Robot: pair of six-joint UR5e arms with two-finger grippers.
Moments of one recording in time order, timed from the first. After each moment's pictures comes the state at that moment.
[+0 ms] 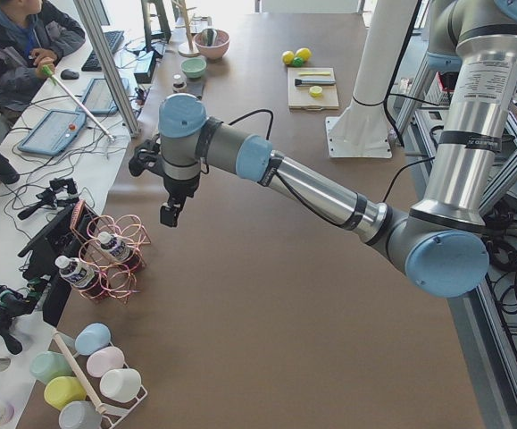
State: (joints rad) left arm -1.65 -1.69 -1.84 -1.43 -2.39 0.21; right arm 1.54 -1.72 2.01 -1.66 2.25 0.01
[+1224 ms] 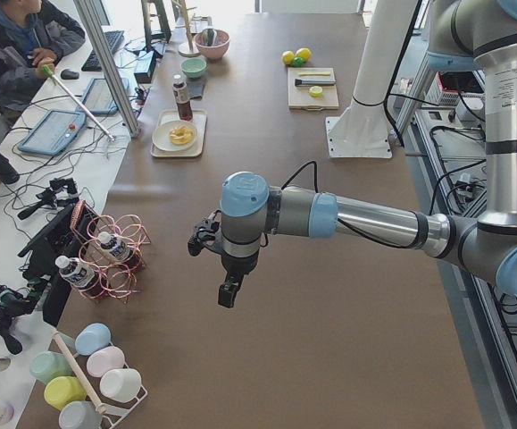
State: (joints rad) left arm -1.64 -1.43 -1.90 -1.46 -2.23 0.32; right arm 1.62 -1.78 1.98 -1.66 2.24 -0.08
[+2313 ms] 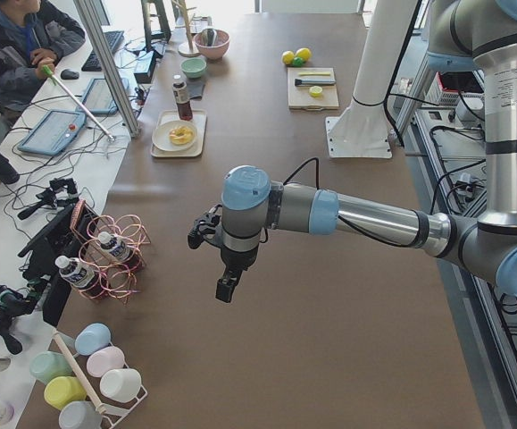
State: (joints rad) left arm -1.63 -1.43 -1.92 -1.48 -2.23 0.32; right arm 1.62 -1.78 1.97 -1.66 2.23 -0.07
